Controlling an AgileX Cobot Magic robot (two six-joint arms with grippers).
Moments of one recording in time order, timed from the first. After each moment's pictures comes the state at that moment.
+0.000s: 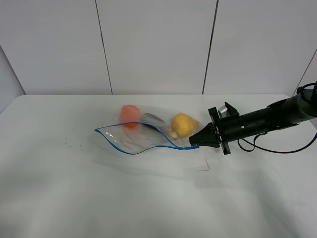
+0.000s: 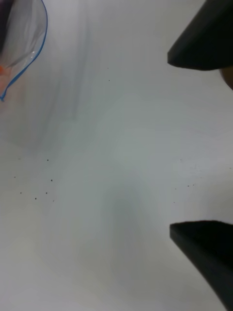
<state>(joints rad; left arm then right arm) -0.01 -0.01 -0.50 -0.05 1.05 0.11 -0.01 2.16 -1.12 1.33 1.20 -0.86</state>
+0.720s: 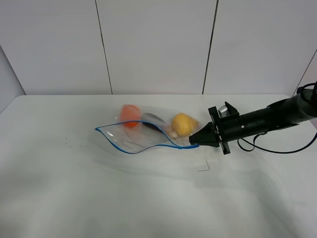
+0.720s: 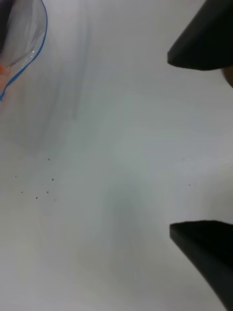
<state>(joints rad) -0.01 0.00 -0.51 -0.05 1.05 0.11 -0.01 2.16 -1.12 1.35 1.21 -0.86</state>
